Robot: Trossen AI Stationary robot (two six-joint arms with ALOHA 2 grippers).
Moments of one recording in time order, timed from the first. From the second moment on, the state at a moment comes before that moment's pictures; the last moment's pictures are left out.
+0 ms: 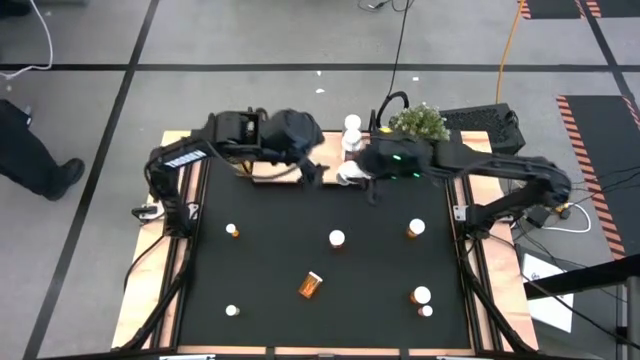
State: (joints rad) left arm 0.09 1.84 2.36 -1.28 -0.27 -0.13; right arm -0.18 1.37 1.33 -0.61 0.07 -0.20
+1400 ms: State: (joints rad) left arm 0.15 1.79 2.35 -1.47 -0.40 -0.11; right arm -0.44 1.67 1.23 -0.55 -0.11 -0.49
